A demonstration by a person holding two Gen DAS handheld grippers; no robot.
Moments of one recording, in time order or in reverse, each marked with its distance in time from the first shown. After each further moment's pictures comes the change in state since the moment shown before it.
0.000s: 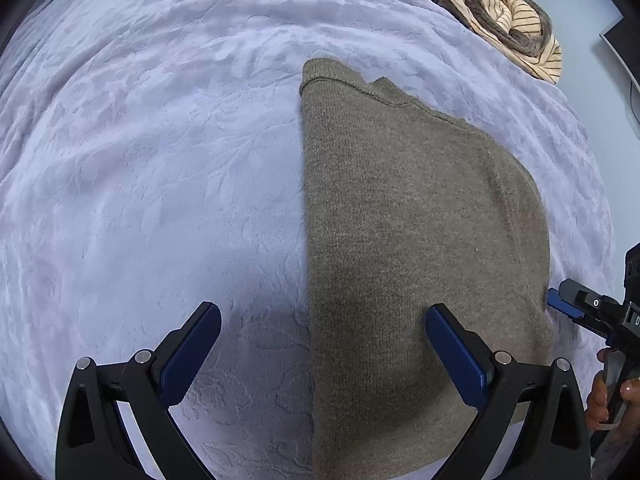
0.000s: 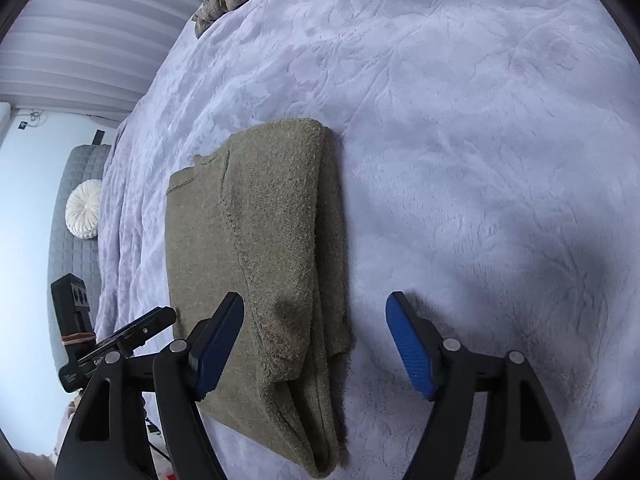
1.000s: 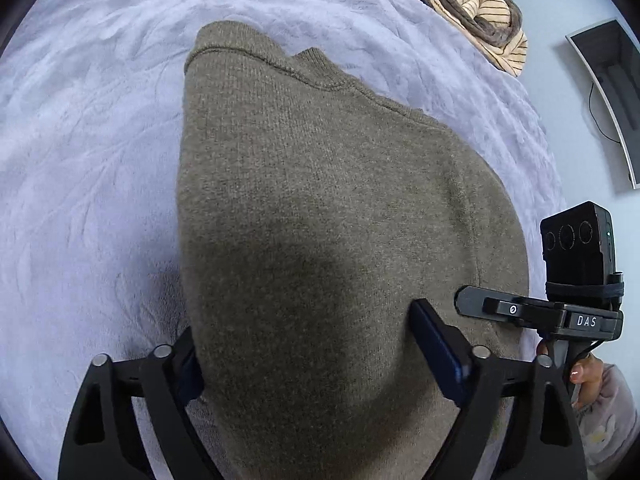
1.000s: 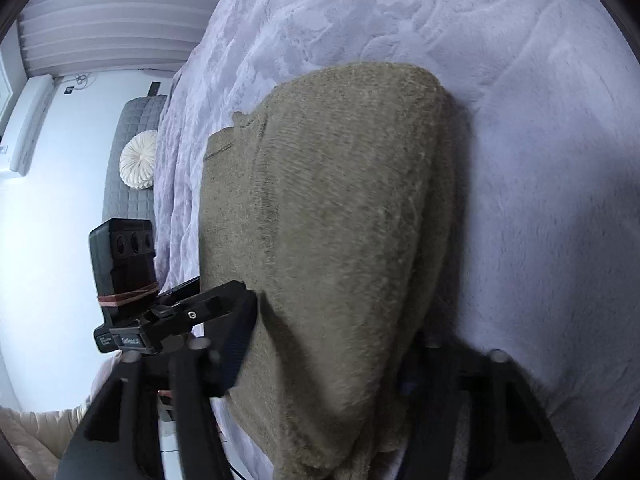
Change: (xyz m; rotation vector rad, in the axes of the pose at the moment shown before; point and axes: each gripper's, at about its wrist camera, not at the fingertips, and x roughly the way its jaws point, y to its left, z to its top) left arm 0.052 -0.019 0.031 0.050 0.074 -0.266; right arm 0.090 0.020 0.037 -0.063 0.219 0.263
